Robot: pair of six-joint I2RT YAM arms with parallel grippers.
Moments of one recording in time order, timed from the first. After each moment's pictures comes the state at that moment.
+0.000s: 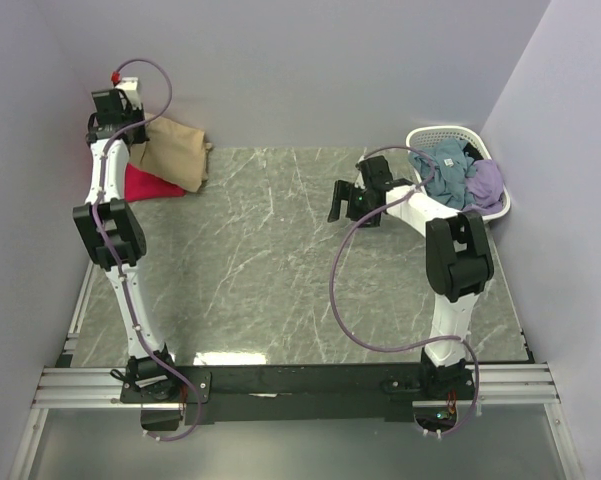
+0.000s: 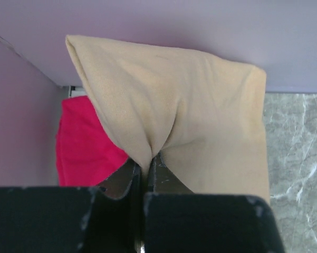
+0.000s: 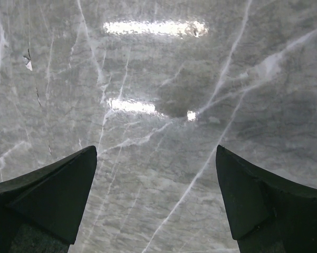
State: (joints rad) left arm 0.23 2.39 2.36 -0.47 0.15 0.12; right arm 0.29 1.95 1.40 -0.43 -0.20 0.40
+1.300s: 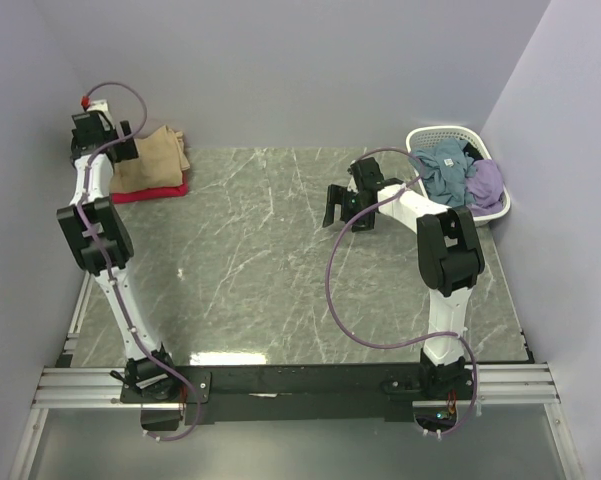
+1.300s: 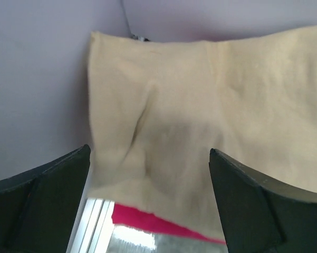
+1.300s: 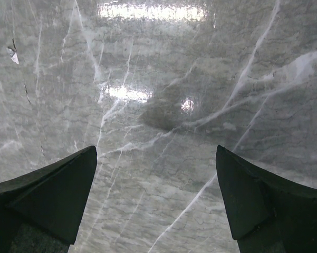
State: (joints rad) left arm 0.33 2.38 2.16 -0.31 0.01 0.05; right arm 0.32 2.02 1.46 -0.47 -0.20 0.39
